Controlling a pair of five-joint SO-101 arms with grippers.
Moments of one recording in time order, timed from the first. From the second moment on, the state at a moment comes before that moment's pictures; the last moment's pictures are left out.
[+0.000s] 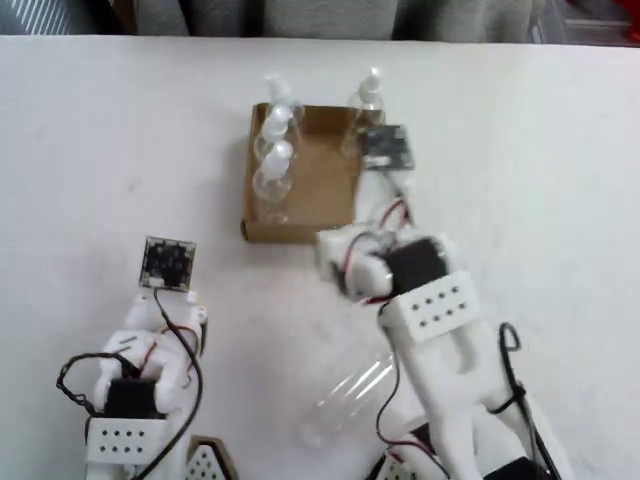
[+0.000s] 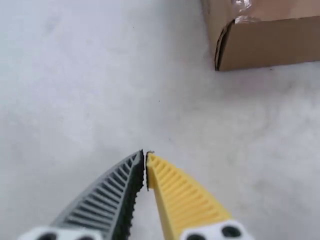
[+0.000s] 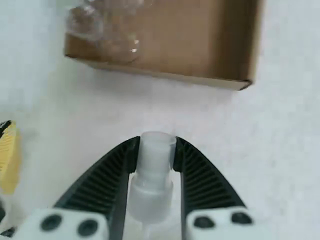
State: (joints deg) left arm -4.6 -93.5 97.6 50.9 -4.7; right arm -28.2 -32.7 32.1 69.1 -16.6
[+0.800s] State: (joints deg) left arm -4.9 -93.5 97.7 50.9 -4.7; right arm -53.2 -2.7 32.0 51.7 -24.1
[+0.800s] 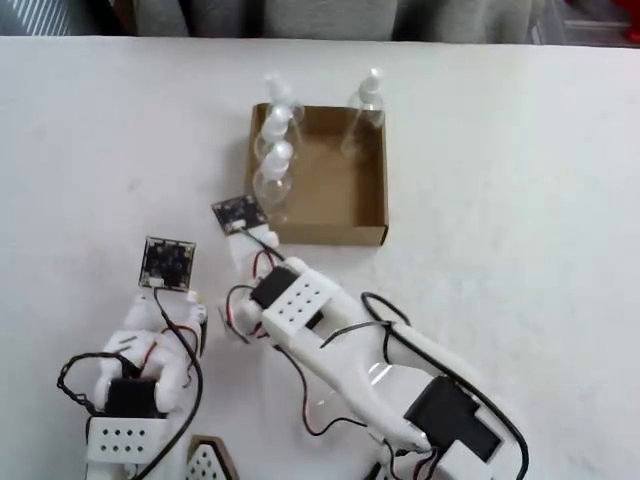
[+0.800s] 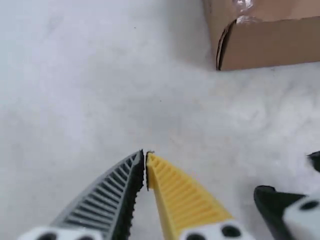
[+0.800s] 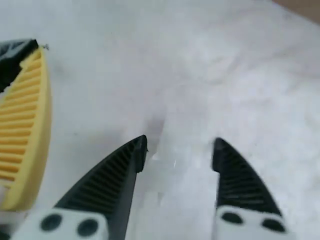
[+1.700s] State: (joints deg) left arm -0.9 -93.5 88.2 64.1 -0.1; right arm -36.4 -34.2 32.0 93.9 -10.2
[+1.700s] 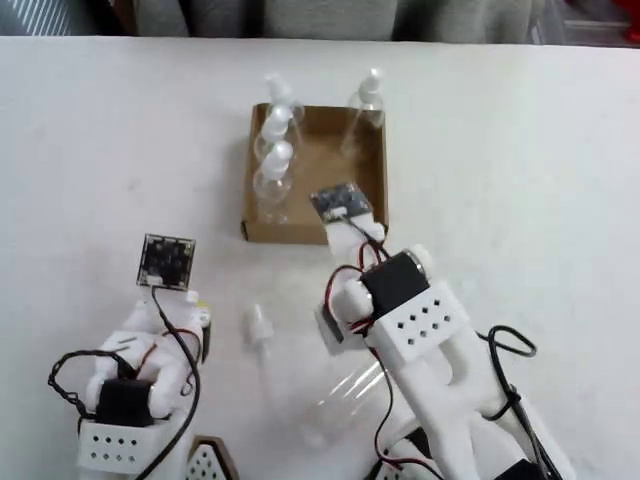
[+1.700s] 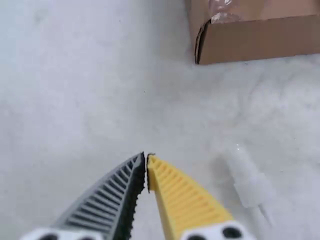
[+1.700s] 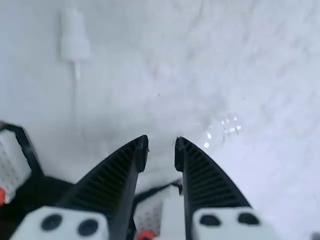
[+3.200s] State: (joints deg) left arm 22.7 -58.3 77.4 56.3 18.8; right arm -18.4 -35.3 40.9 96.4 8.5
